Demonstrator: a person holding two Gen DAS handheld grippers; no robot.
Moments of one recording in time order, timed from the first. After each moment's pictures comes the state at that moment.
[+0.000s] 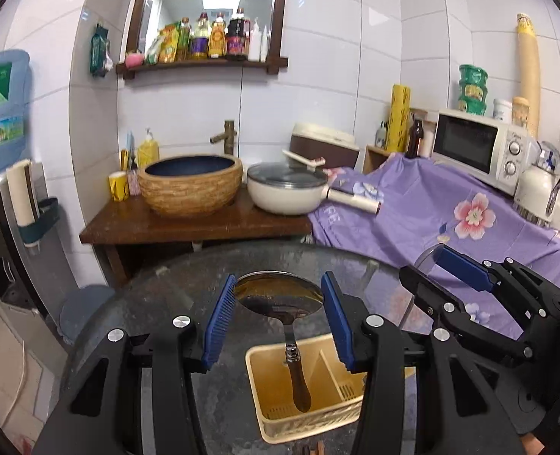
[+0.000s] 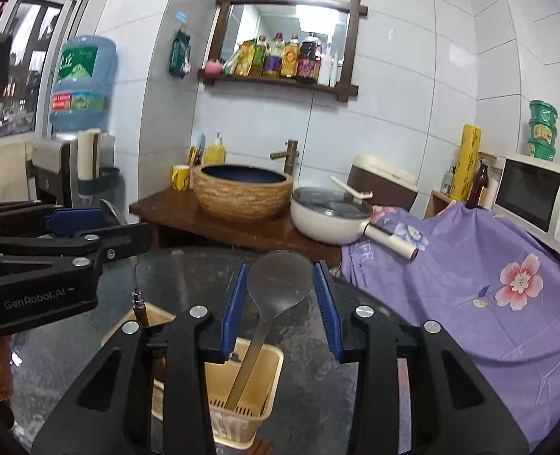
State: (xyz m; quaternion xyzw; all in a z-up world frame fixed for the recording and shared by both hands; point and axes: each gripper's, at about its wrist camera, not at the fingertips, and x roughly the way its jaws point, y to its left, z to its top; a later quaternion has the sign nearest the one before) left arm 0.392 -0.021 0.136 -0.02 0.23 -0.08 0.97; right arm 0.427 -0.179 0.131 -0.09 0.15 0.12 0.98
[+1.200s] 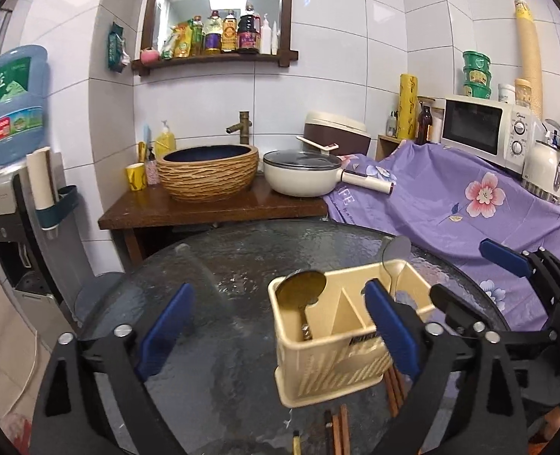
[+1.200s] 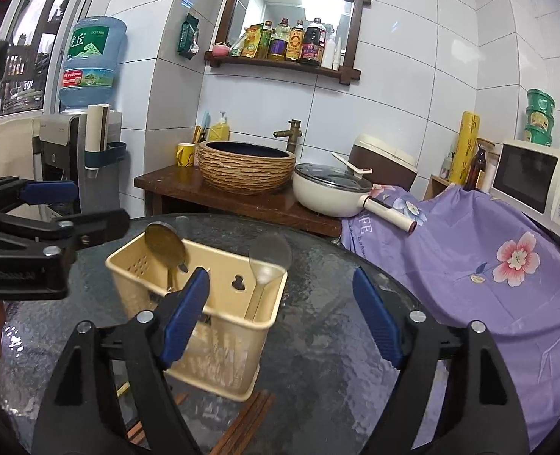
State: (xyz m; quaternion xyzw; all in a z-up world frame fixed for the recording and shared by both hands) left arm 0.340 -0.007 0.094 0.00 0.22 -0.05 0.97; right arm 0.377 -0.193 0.084 -0.11 0.17 0.12 0.97
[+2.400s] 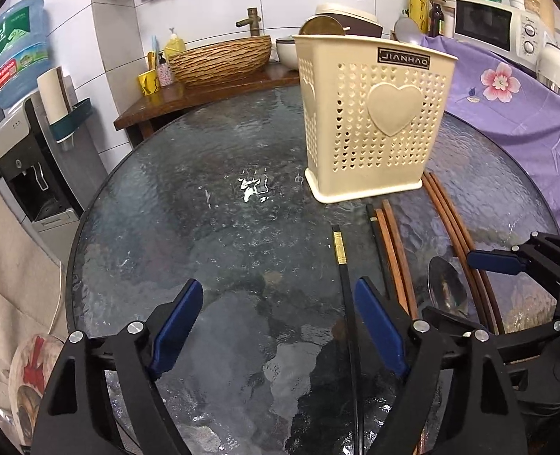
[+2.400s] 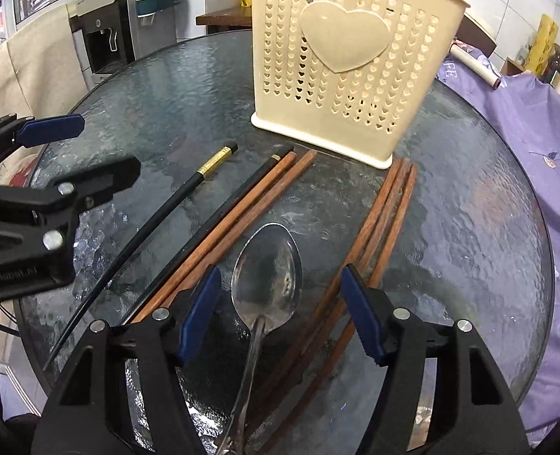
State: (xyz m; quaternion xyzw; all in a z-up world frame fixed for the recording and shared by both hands) left arm 0.270 0.003 -0.033 0.05 0.39 -0.02 0.92; right arm 0.316 -0.143 -0.059 -0.15 0.45 0.20 0.86
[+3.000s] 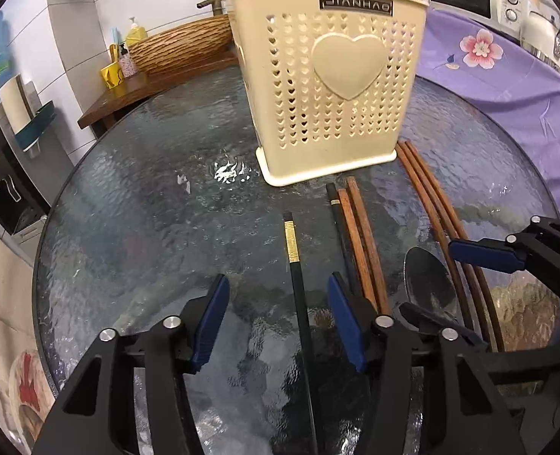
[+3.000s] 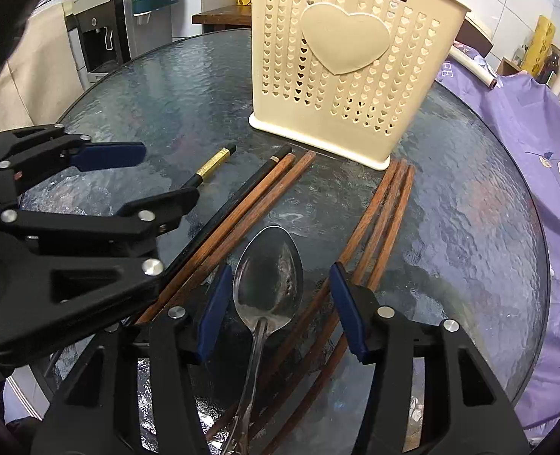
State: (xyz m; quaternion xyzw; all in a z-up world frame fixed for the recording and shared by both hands) left arm 0.296 -0.031 -0.054 0.07 0.43 -0.06 0.90; right arm 0.316 -0.137 -0.057 -0.15 0.45 0.19 0.86
